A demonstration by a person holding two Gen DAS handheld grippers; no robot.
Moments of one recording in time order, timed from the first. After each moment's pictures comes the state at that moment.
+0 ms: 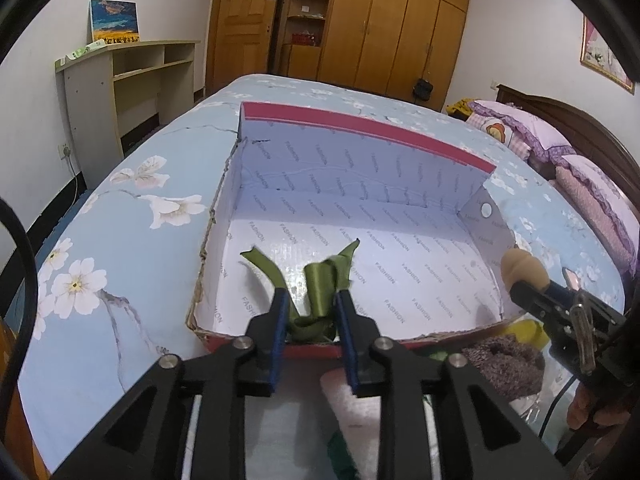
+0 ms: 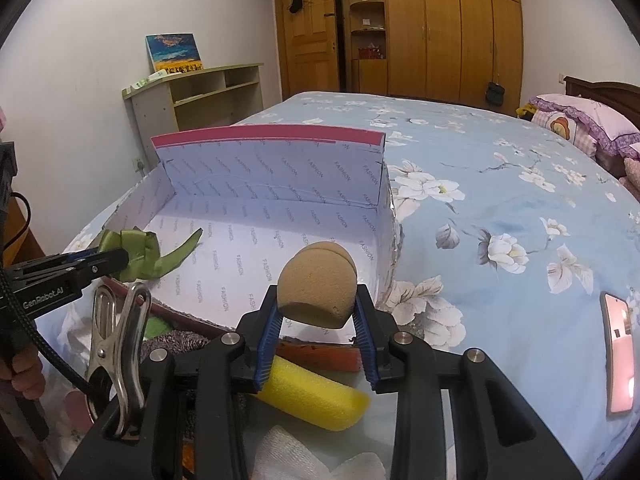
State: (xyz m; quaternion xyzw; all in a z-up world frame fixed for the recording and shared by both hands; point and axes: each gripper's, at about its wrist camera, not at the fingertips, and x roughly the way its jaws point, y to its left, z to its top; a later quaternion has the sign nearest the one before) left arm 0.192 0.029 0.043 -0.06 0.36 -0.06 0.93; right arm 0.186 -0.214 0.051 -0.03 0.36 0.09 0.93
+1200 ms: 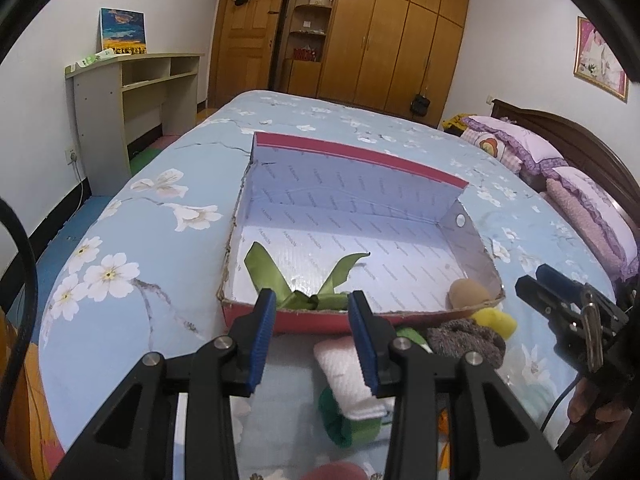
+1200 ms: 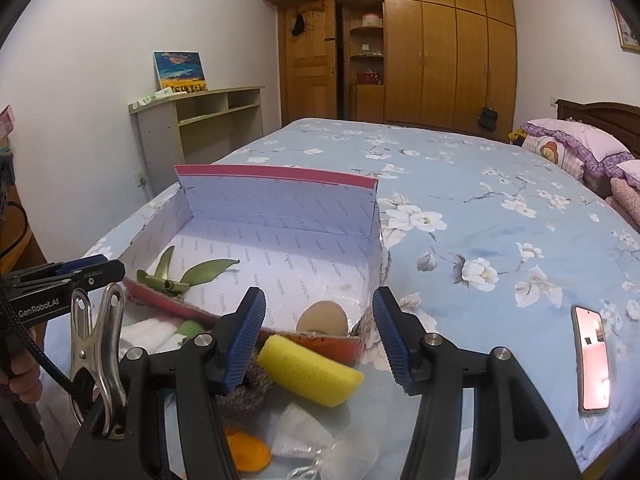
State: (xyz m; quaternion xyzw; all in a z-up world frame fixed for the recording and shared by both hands) left arm 0.144 0.037 0.073 -0.07 0.34 -0.06 0.94; right arm 0.147 -0.211 0.088 -0.05 0.31 0.08 0.94
